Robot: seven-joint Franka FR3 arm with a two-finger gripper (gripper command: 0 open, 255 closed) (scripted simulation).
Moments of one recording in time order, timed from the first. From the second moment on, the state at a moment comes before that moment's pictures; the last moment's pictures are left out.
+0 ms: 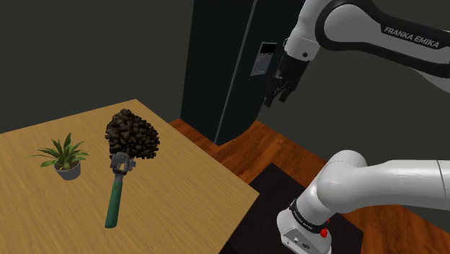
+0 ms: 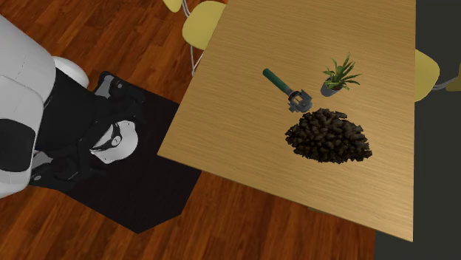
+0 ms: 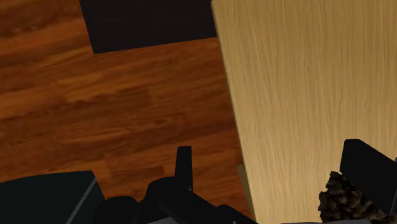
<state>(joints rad) 0.00 -0.83 0.02 -2.39 0.01 1.57 0.11</state>
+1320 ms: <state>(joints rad) 0.05 -0.60 0.42 -2.57 0.22 2.12 0.58</state>
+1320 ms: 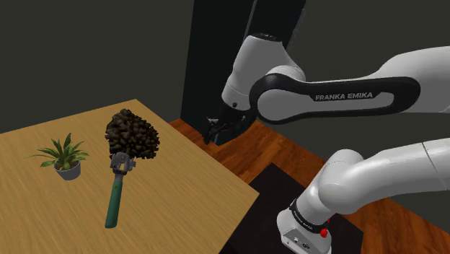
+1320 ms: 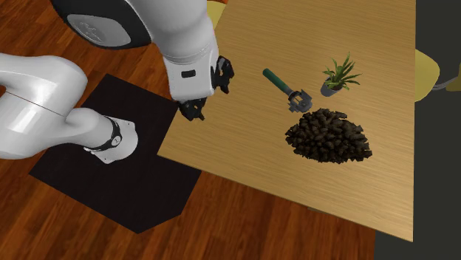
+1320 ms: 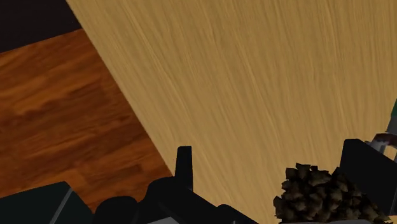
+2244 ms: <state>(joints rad) -0.13 -0.02 0.81 -2.34 -0.16 2.48 1.22</state>
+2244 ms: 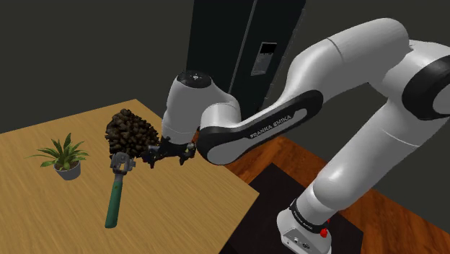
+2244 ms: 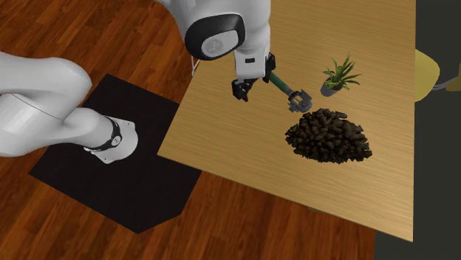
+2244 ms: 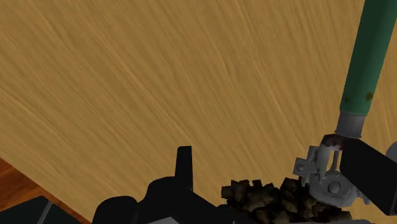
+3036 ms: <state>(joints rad) 0.17 0.54 0.62 -1.87 -0.75 2.41 1.77</state>
